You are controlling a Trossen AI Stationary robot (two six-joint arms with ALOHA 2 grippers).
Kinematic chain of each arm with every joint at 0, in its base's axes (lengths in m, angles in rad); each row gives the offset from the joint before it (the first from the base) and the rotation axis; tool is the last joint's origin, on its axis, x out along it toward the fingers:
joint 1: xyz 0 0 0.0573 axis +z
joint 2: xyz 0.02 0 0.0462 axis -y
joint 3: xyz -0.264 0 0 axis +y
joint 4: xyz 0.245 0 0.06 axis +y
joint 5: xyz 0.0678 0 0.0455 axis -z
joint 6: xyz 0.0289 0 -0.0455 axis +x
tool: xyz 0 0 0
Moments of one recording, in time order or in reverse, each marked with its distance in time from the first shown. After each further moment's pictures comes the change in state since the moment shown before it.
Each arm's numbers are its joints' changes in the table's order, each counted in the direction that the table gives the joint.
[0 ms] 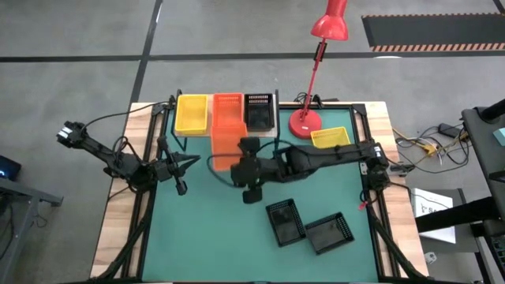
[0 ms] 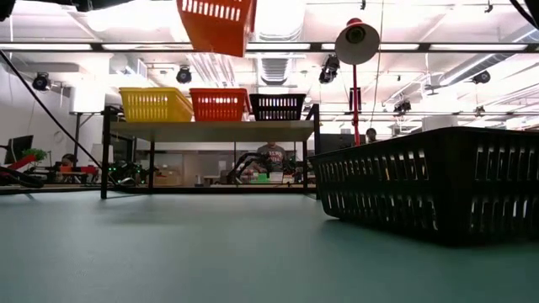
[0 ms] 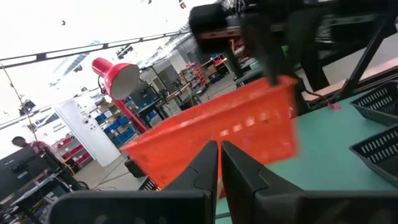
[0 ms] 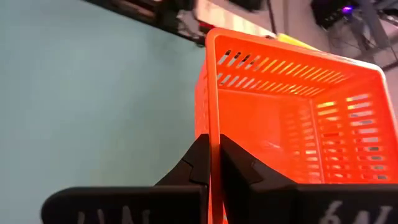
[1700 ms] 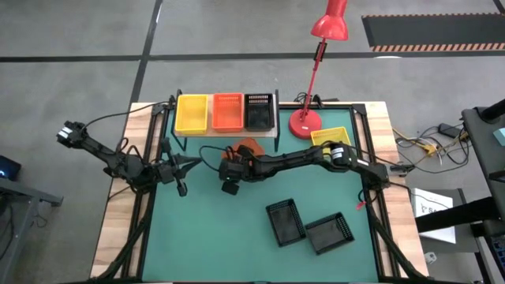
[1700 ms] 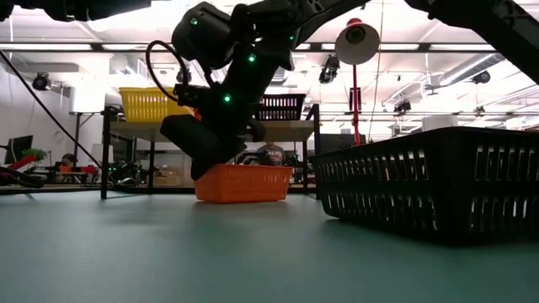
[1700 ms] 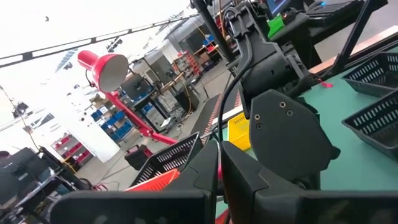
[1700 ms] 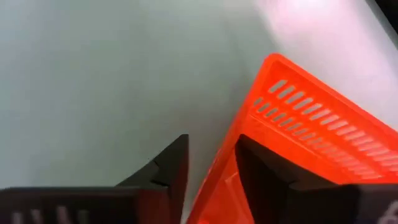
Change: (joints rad) left arm 0.000 0.001 0.000 0.101 0.000 -0.007; right arm -0.167 -0.341 0.282 -0.402 0.012 0.438
